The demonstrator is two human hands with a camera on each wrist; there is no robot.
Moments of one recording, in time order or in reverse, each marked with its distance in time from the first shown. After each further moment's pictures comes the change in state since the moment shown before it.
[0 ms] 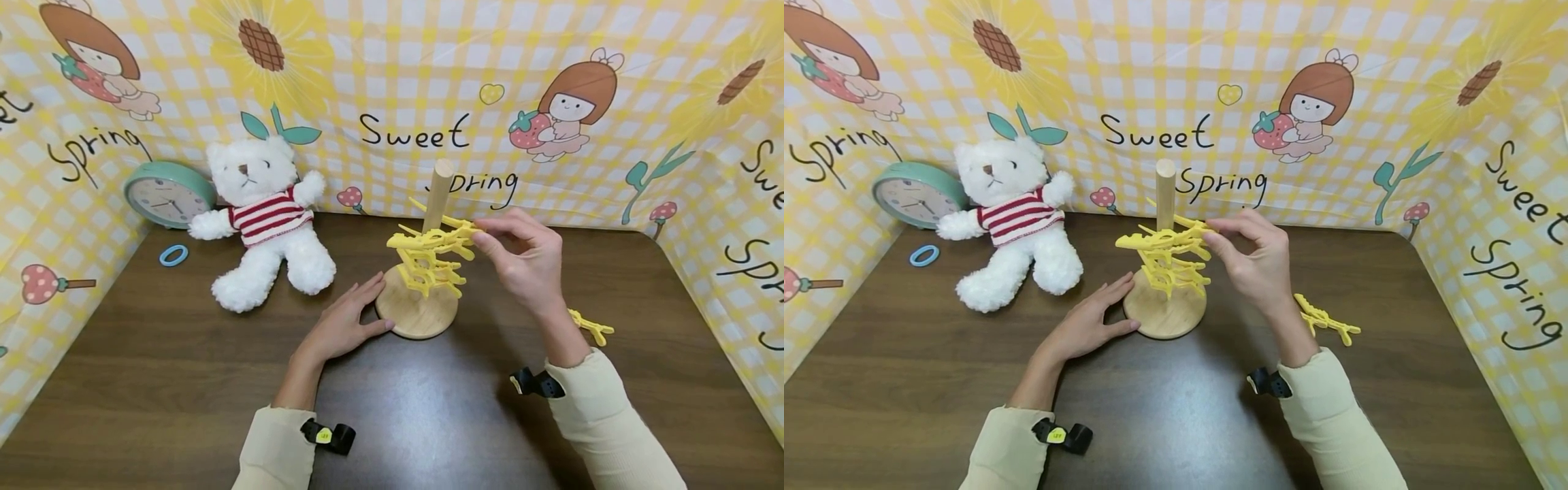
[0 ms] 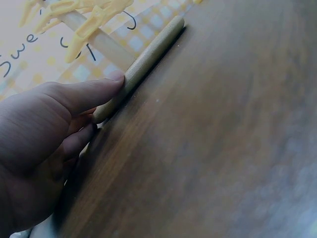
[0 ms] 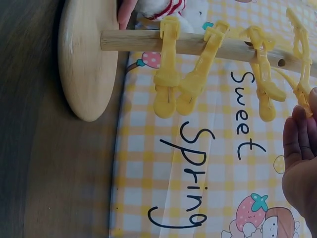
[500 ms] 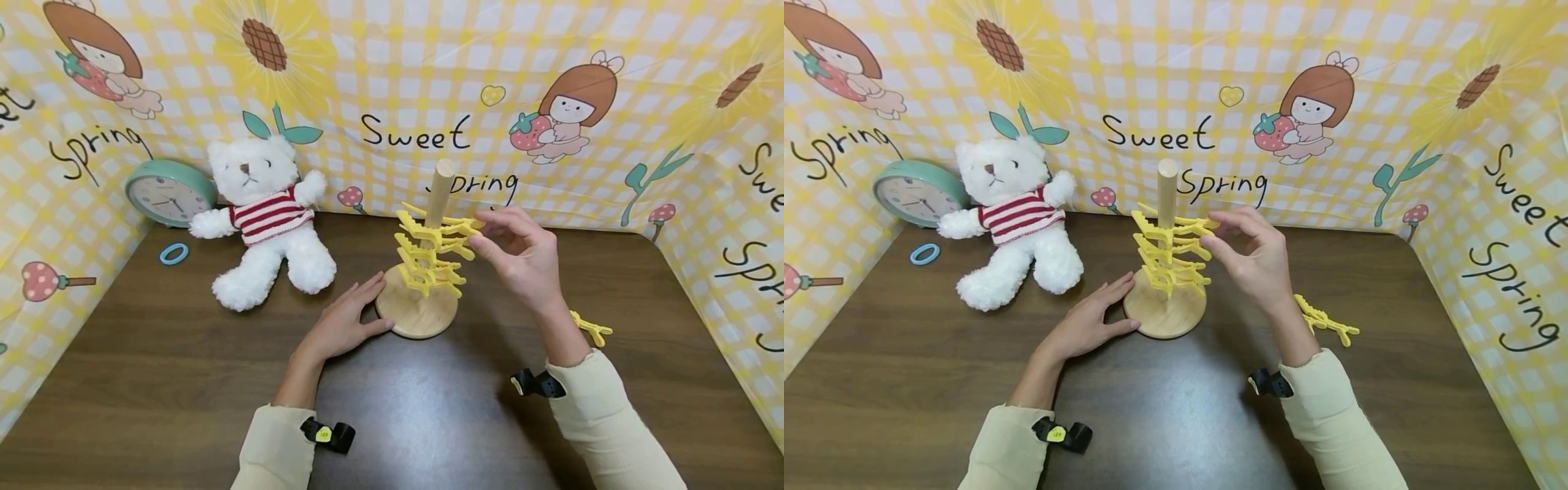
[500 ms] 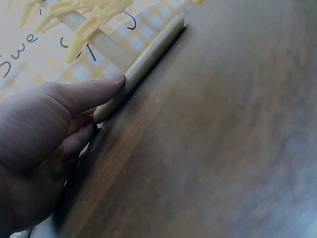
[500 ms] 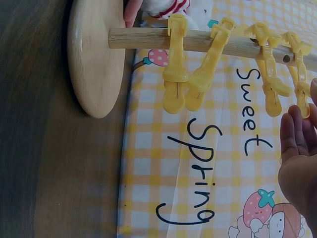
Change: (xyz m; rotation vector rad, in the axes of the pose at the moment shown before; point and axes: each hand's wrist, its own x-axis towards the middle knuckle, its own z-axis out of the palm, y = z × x) left_hand 0.001 0.000 -0.001 0.004 -0.006 0.006; right_hand -0.001 0.001 0.000 0.046 -0.050 0.100
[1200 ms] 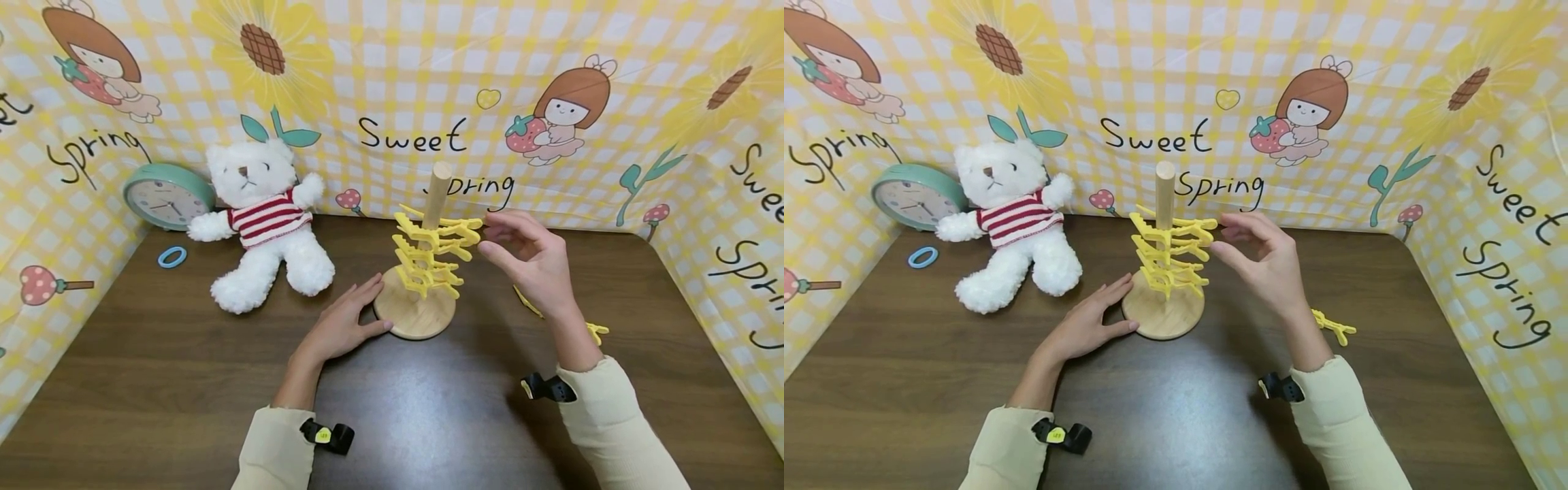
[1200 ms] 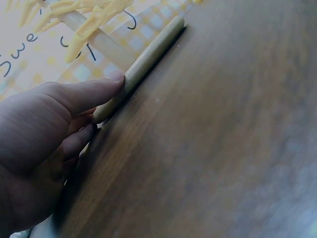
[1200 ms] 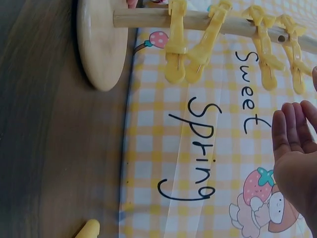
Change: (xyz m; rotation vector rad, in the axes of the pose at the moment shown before) left_hand 0.000 -0.001 0.001 0.006 0.001 0.001; right_hand -0.007 0.000 -0.017 0.058 -0.015 0.063
